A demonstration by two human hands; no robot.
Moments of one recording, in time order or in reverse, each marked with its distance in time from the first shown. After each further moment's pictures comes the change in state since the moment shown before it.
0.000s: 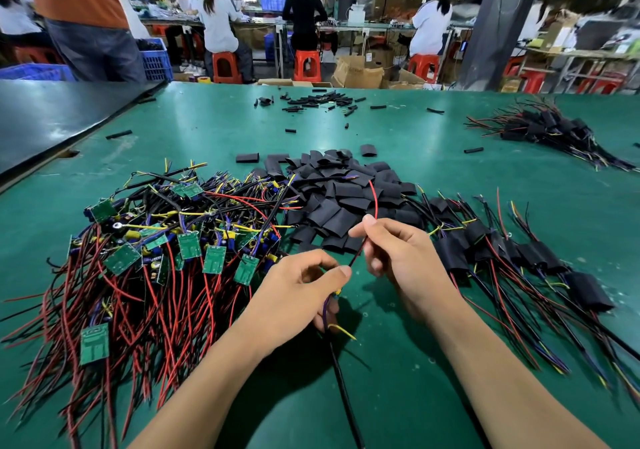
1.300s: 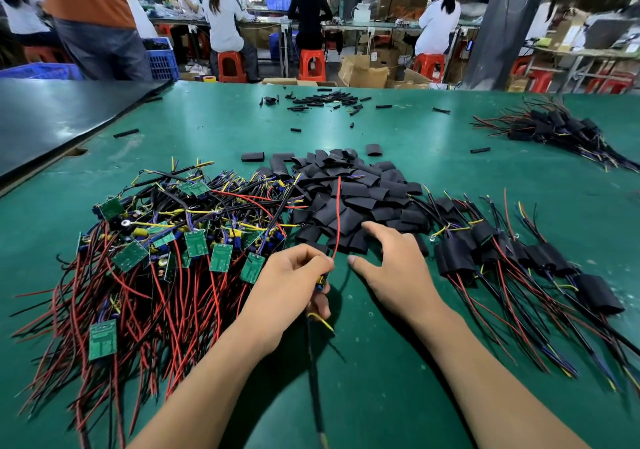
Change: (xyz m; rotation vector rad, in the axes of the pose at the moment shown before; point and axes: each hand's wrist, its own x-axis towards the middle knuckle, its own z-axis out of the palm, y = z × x) left_hand 0.011 -0.011 -0.004 -0.213 0.128 -0.132; right_hand 0.014 0.037 -0.005 -1.007 0.069 -0.113
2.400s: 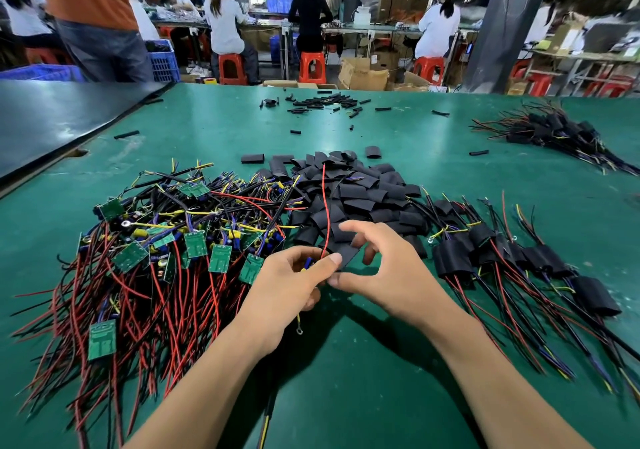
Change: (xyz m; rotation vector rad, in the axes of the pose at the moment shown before) left_hand 0.006 -0.008 -0.001 -0.130 0.008 0.033; right_hand -0.015 -0.021 -0.027 0.293 -0.111 -0.169
